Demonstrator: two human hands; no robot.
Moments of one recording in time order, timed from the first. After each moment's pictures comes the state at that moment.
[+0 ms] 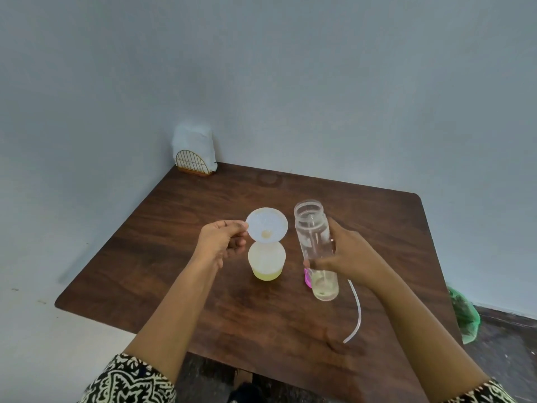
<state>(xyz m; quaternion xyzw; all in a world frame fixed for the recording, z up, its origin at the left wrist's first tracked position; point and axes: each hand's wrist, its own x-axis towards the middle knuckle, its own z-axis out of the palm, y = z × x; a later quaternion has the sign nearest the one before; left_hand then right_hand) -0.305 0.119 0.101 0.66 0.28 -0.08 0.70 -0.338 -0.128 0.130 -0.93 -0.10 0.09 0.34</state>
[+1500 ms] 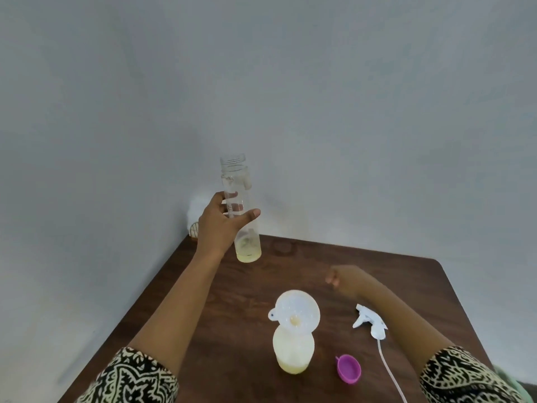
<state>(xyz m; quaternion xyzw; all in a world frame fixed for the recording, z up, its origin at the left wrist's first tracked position) -0.193 0.175 0.218 0.81 0.04 0.17 0.56 -0.192 -0.105 0.114 -0.97 -0.06 0.18 0.15</state>
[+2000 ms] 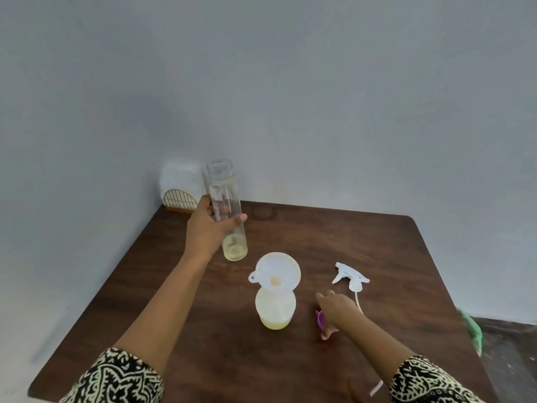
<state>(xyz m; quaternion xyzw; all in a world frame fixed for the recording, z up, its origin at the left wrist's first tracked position) -0.208 0.163 0.142 0.82 0.05 0.09 0.57 -0.272 -0.098 0.005 -0.94 -0.04 0.32 -0.05</state>
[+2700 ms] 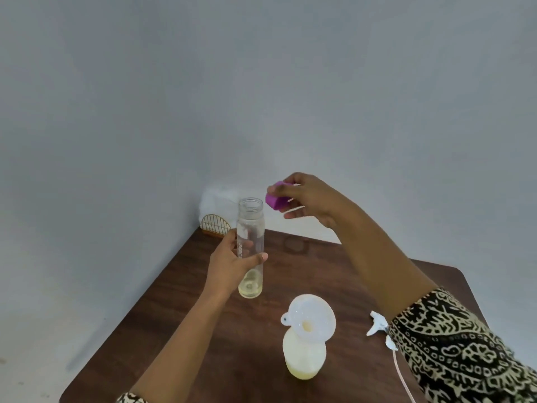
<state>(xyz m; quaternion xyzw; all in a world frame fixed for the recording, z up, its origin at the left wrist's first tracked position) -0.218 0.188 0.150 0.82 0.09 0.06 0.57 -0.164 0.014 0.278 -0.78 -0.10 0.14 0.60</state>
